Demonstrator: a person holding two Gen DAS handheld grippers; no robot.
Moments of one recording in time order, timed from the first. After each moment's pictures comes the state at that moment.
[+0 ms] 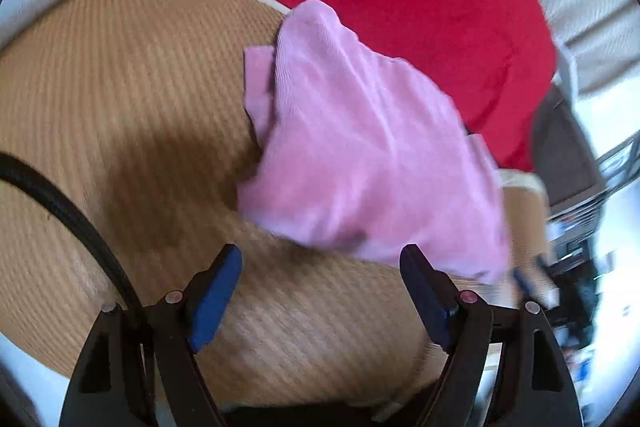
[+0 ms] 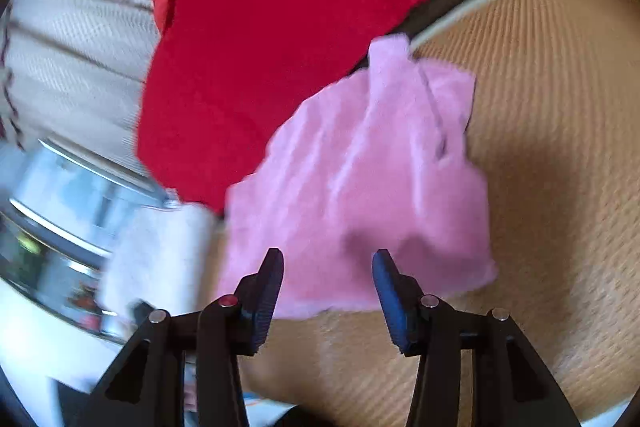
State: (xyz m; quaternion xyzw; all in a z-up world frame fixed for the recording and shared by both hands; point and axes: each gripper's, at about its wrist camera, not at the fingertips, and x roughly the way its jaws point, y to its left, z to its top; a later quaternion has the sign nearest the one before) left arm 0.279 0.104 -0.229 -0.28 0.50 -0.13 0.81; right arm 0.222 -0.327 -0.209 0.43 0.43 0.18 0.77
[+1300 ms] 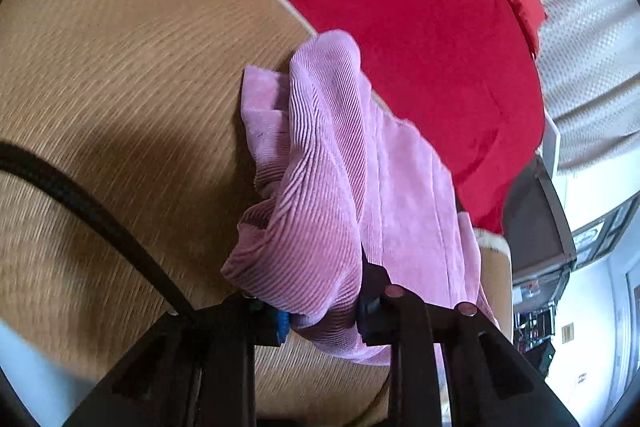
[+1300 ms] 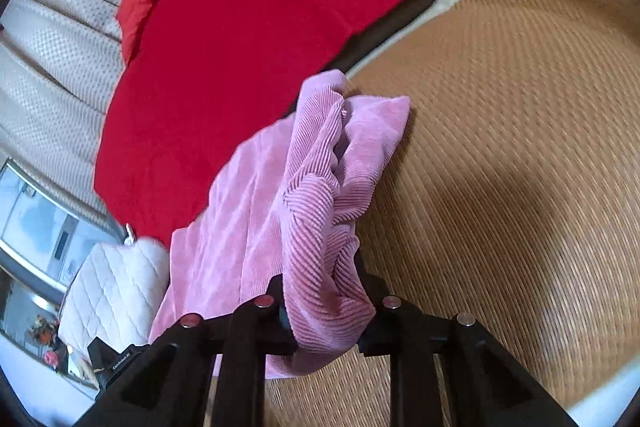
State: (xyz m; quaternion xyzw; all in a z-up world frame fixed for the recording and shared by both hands) left arm 0.259 0.085 -0.265 -0.38 0.43 -0.10 0.81; right arm 0.163 -0.325 -0.225 0.39 0.40 0.06 0.83
